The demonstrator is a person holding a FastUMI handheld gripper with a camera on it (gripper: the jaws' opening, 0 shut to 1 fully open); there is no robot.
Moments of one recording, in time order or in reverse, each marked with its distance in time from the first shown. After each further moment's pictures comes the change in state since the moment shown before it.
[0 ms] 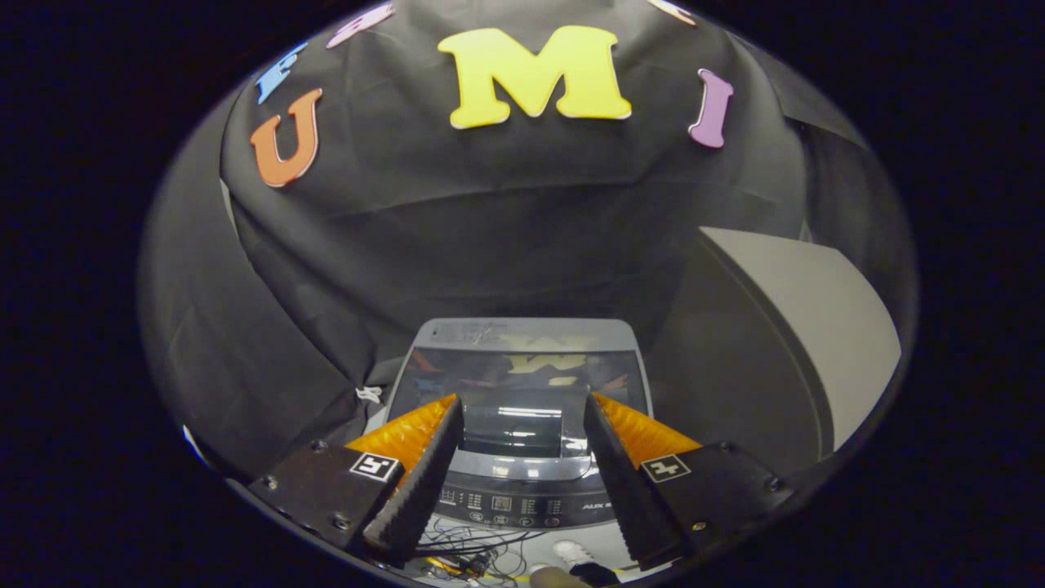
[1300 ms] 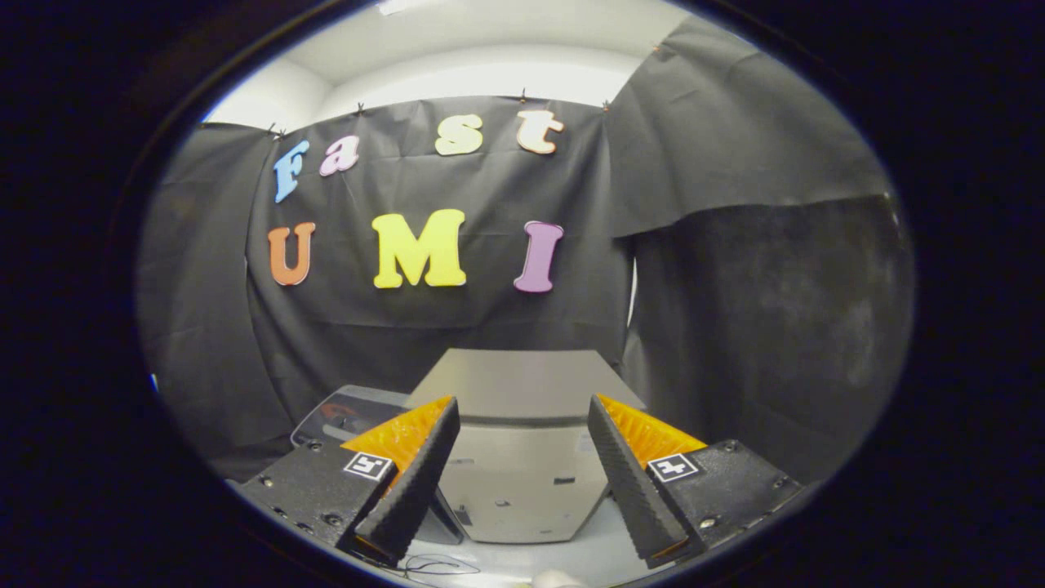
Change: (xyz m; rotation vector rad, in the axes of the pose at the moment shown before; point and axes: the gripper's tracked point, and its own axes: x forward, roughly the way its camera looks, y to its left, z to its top) arm -0.361 -0.375 -0.088 -0.046 -0.508 -0.112
